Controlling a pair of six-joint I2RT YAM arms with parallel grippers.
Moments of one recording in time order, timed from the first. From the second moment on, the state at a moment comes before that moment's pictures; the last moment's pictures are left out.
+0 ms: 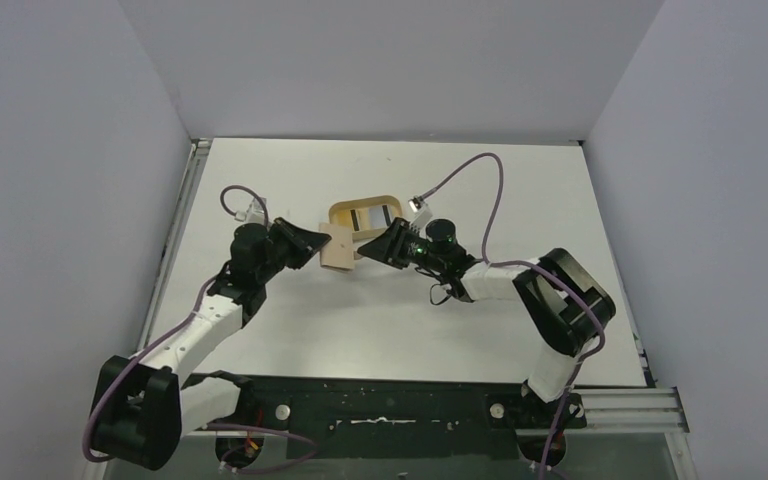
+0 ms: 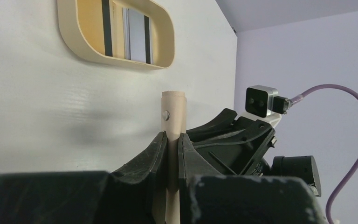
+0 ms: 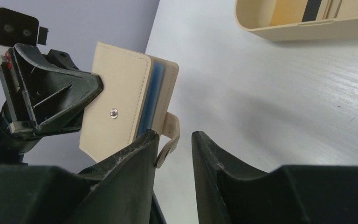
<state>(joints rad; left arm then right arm) -0.31 1.12 0.54 0.24 0.20 -1.10 0.64 1.74 0.77 0.74 -0.40 0.97</state>
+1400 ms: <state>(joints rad) -0.33 1.48 0.52 0.49 0.37 -1.16 0.50 1.78 0.71 0.83 -0.54 0.99</state>
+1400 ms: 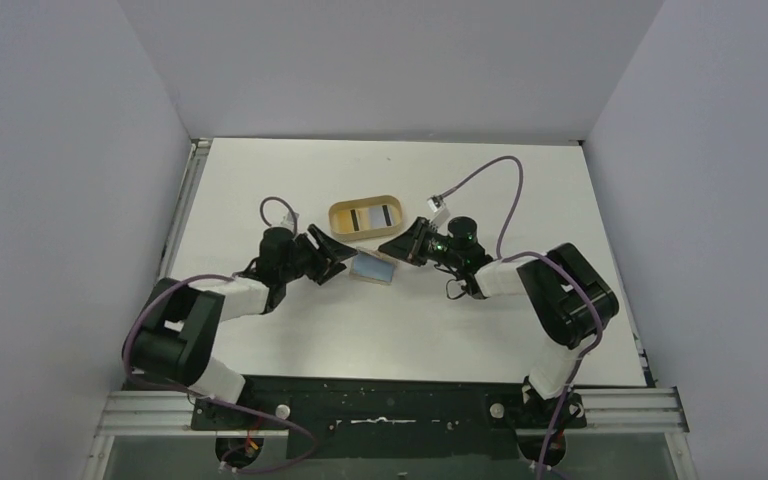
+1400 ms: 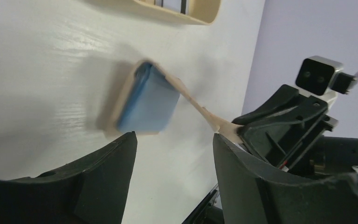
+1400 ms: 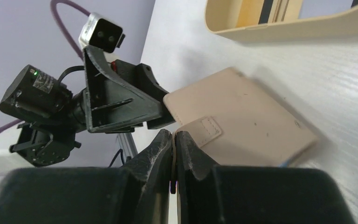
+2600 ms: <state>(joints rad) -0.48 1.61 0.57 0.45 0.31 -1.08 0.27 1.50 0.61 0.26 -0.50 0.64</state>
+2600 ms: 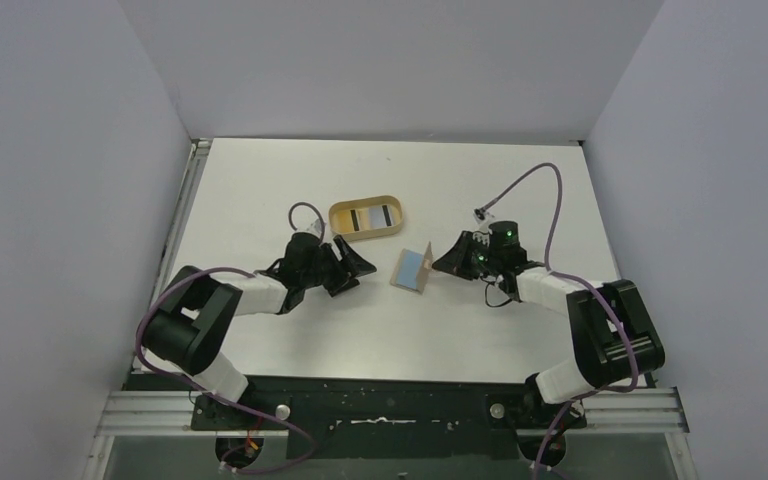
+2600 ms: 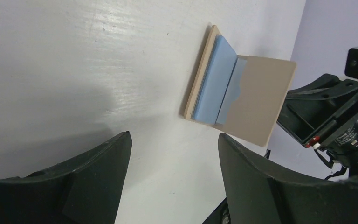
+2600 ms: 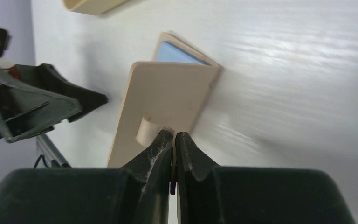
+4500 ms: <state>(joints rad) -0.52 1.62 0.62 0.36 0.25 -1.01 0.12 1.25 0.58 0.13 -0.40 0.67</state>
